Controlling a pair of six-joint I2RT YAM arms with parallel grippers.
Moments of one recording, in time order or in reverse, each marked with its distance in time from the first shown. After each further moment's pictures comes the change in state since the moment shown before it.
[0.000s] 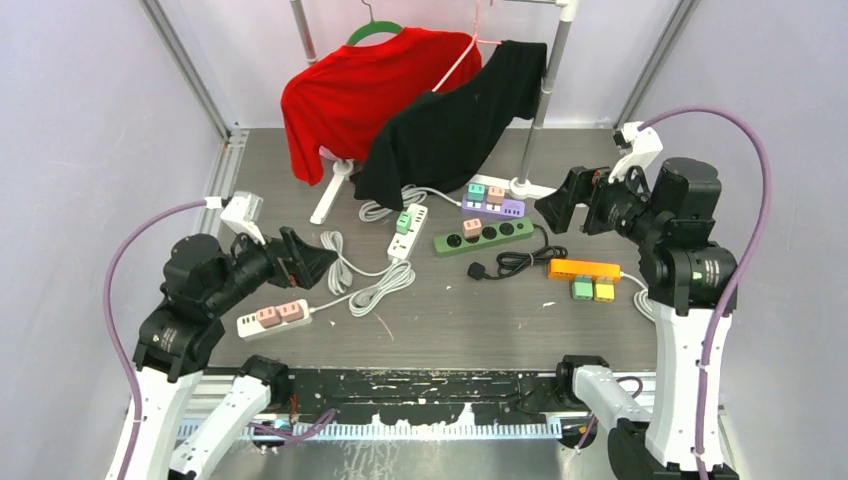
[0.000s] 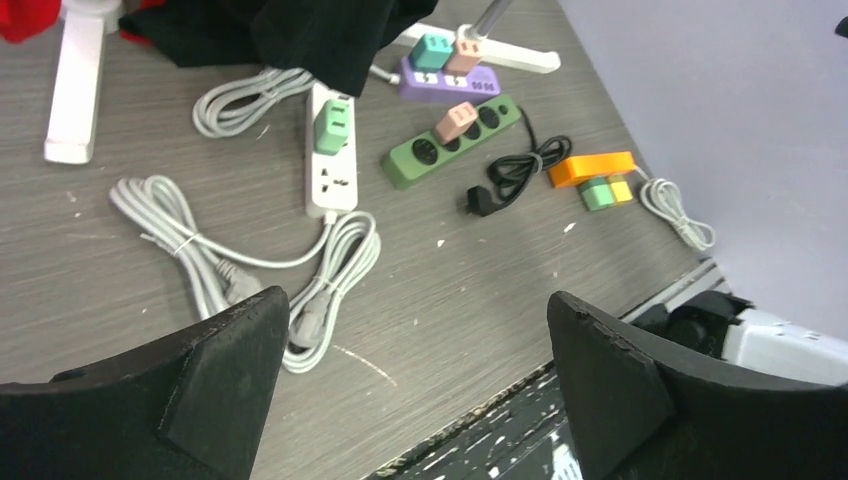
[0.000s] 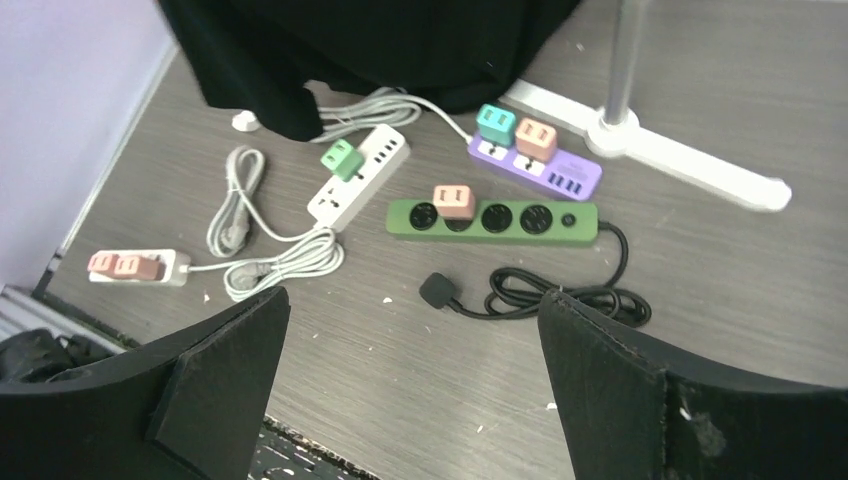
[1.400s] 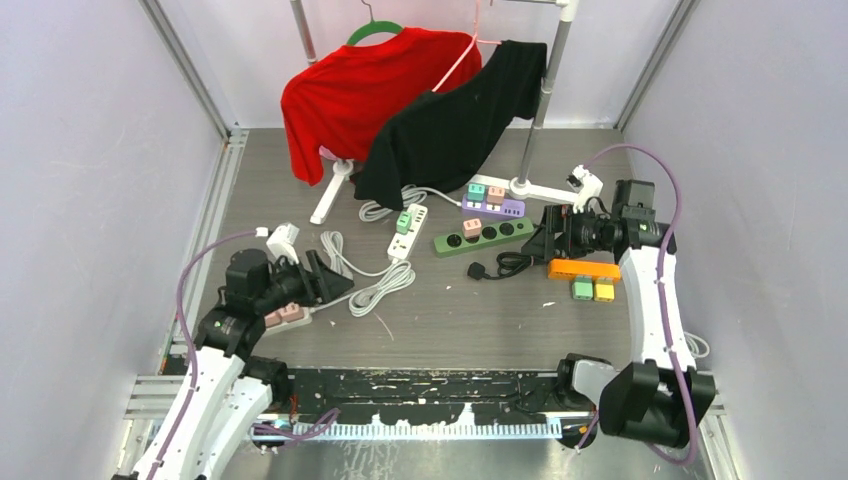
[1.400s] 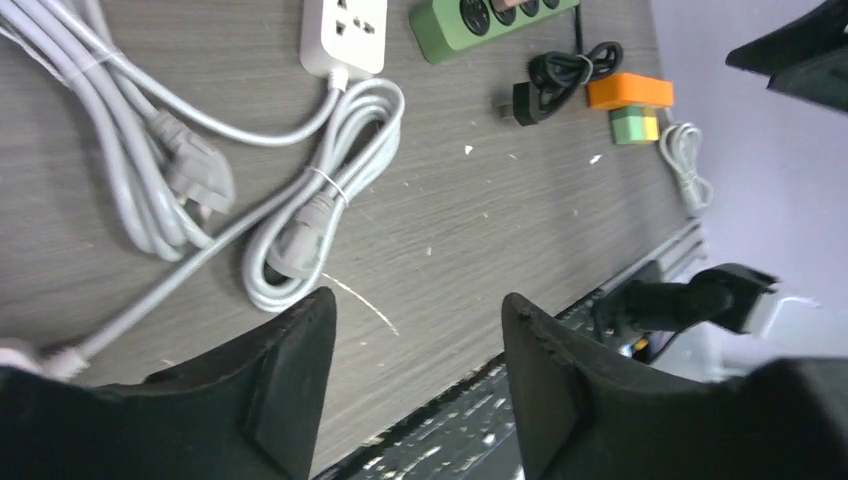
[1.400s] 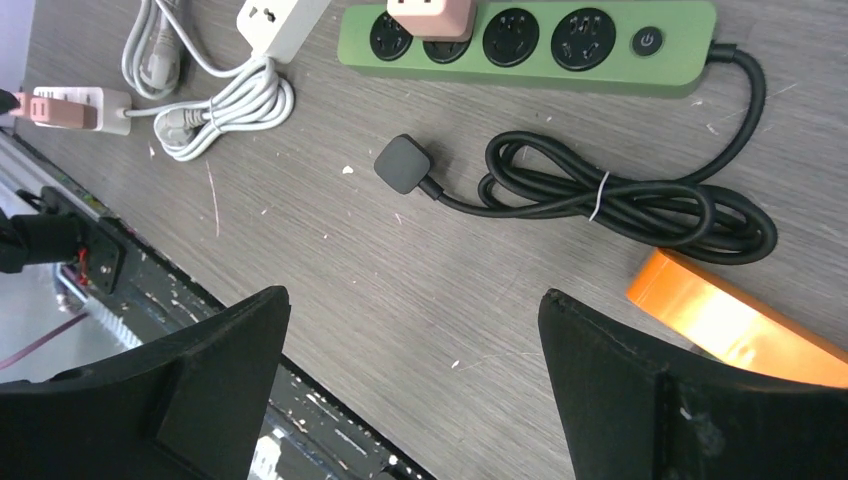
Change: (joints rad) left arm 0.100 -0.059 -0.502 0.196 0.149 -0.061; right arm -0.173 0.212 -0.532 0.118 -0.246 -0.280
